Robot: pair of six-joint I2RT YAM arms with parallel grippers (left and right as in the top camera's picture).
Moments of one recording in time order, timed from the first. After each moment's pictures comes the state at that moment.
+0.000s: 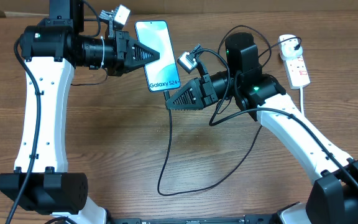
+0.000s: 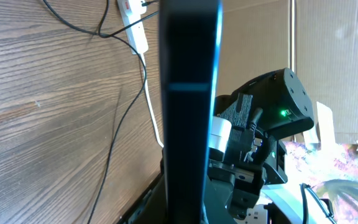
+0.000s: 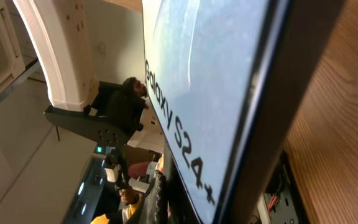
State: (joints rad) left arm -0.03 1.78 1.95 -1.31 1.13 -0.23; right arm 0.42 1.63 1.25 -0.06 -1.50 0.77
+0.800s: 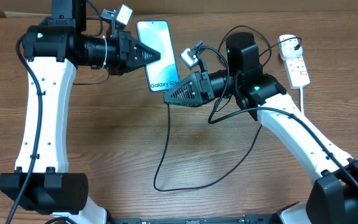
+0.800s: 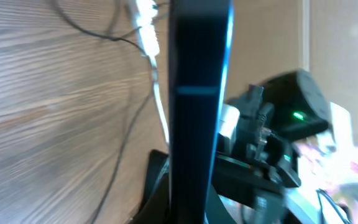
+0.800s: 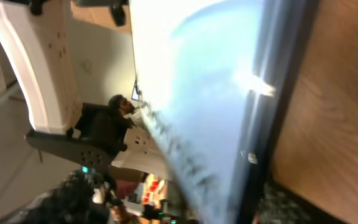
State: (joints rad) left arm -0.03 1.78 1.95 -1.29 1.05 -0.24; right arm 0.41 1.63 1.25 -0.06 -1.41 0.78
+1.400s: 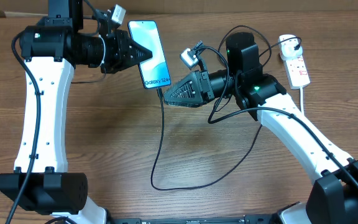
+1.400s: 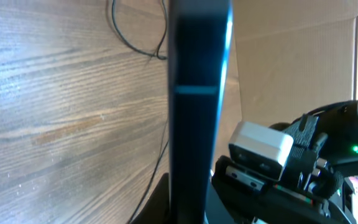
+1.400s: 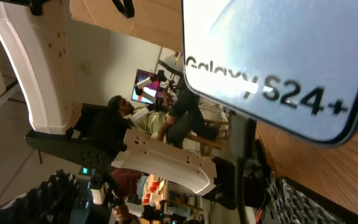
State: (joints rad) left arm -0.02 1.78 1.95 -1.24 0.91 -0.27; right arm 0.41 1.63 1.25 -0.07 -1.41 0.78
